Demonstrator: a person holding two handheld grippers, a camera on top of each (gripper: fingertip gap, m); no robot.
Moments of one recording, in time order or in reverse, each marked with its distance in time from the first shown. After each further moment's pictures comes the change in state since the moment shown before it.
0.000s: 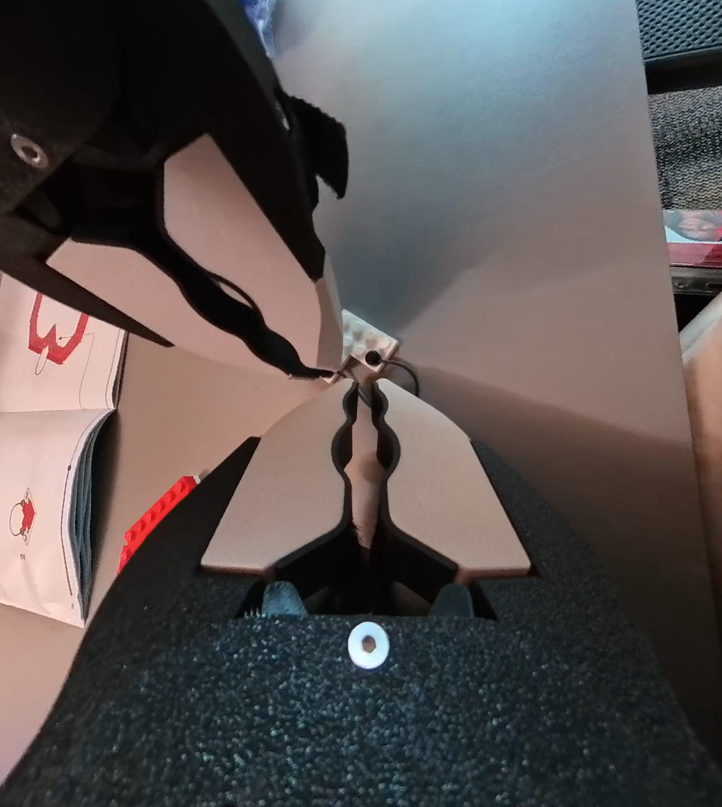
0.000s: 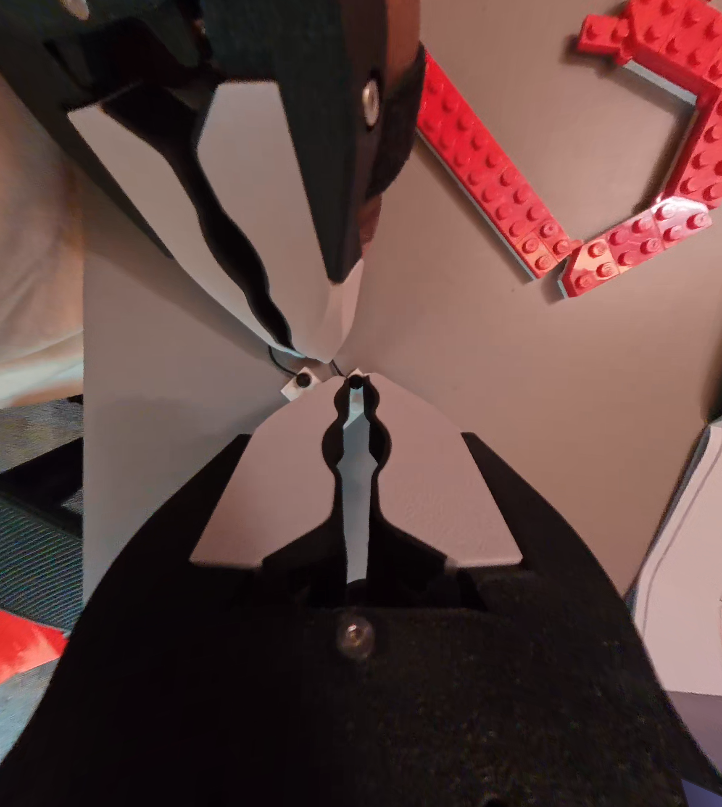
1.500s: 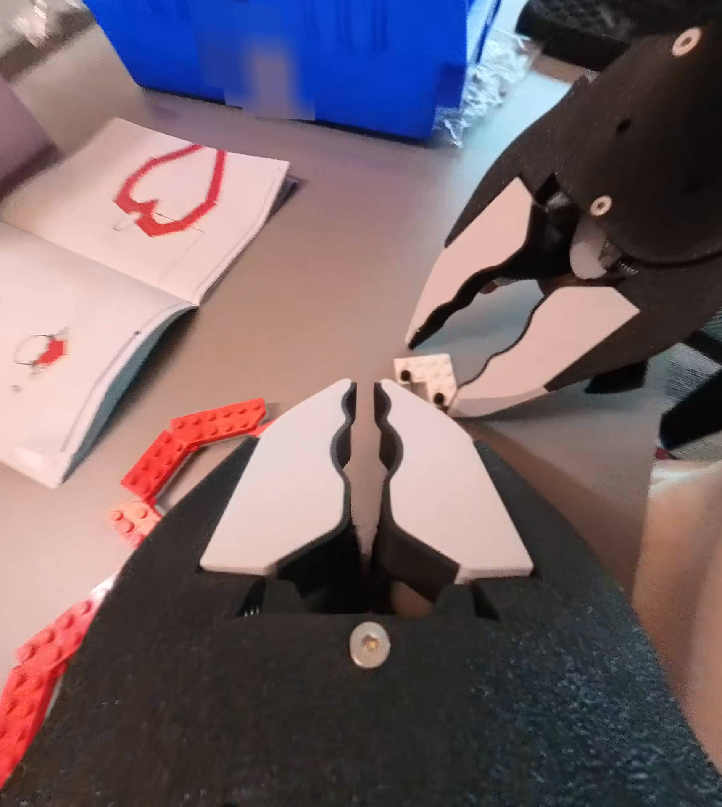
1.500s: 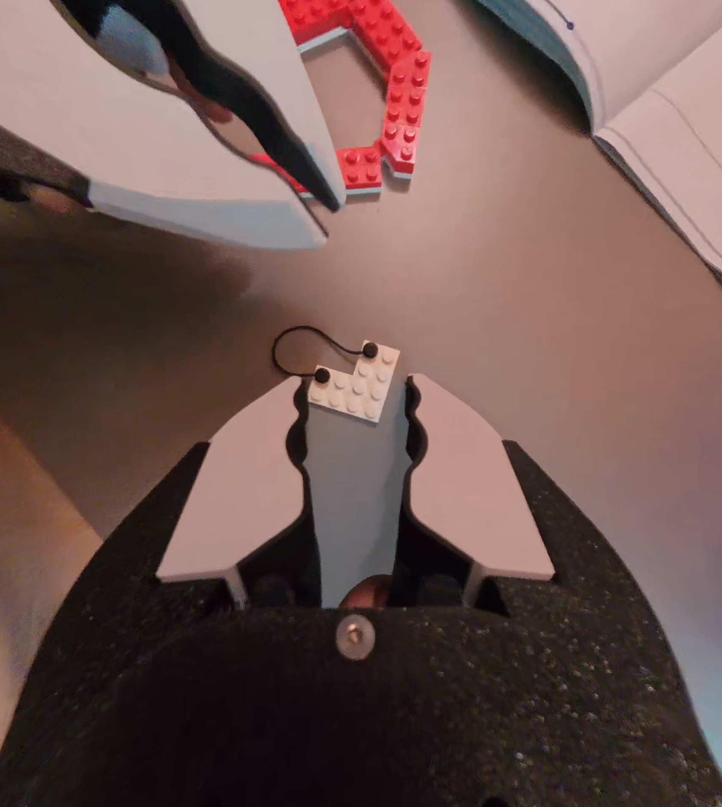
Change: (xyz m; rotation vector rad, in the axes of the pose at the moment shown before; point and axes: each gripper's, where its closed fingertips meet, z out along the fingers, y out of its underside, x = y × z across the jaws) left arm -0.055 0.003 -0.034 0.108 -0.052 -0.554; right arm 0.000 0.005 0.002 0.280 0.483 0.767
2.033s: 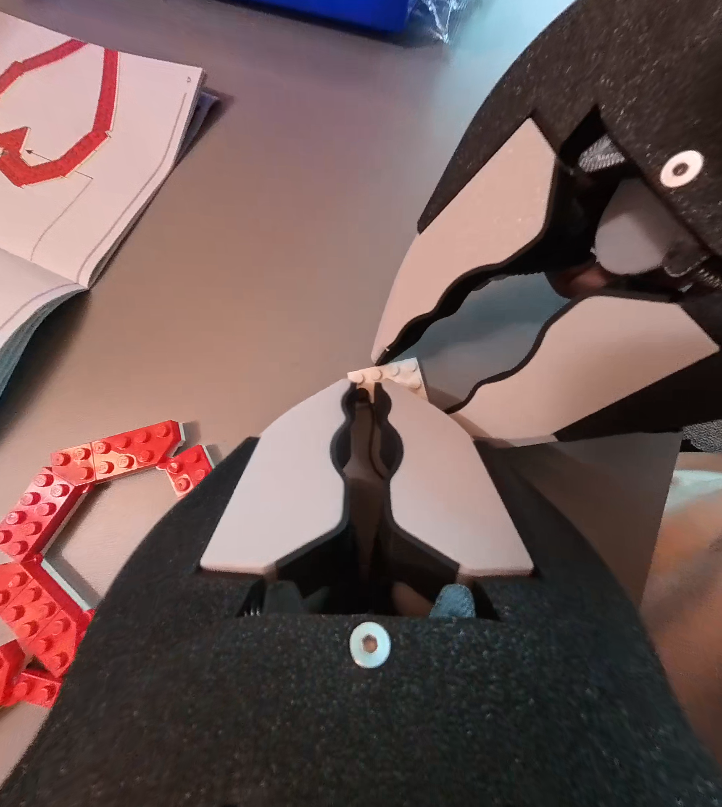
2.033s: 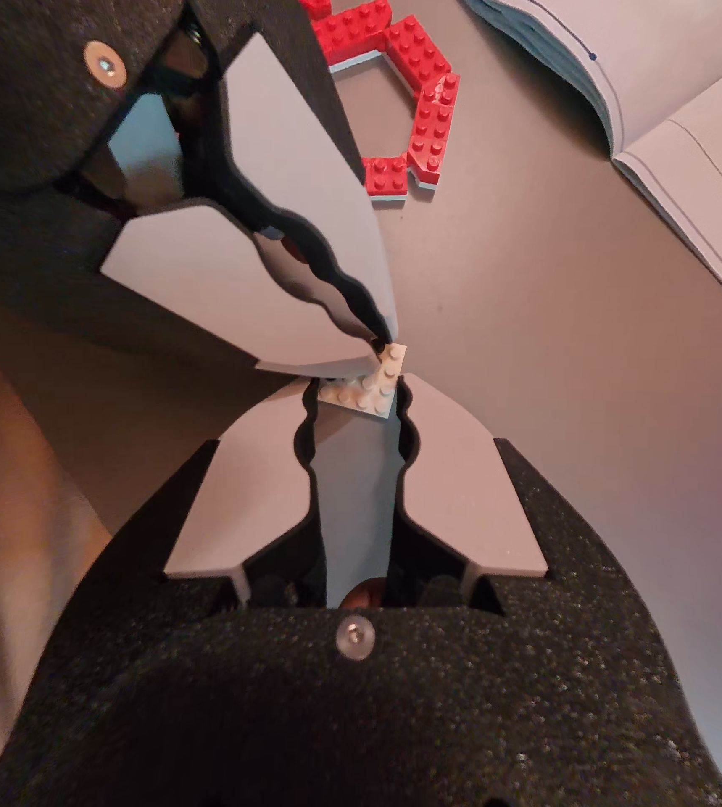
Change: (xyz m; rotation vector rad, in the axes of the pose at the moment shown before) left arm 0.025 0.018 0.041 -0.158 0.010 0.008; right arm -0.007 0.000 -0.001 0.062 -0.036 -0.043
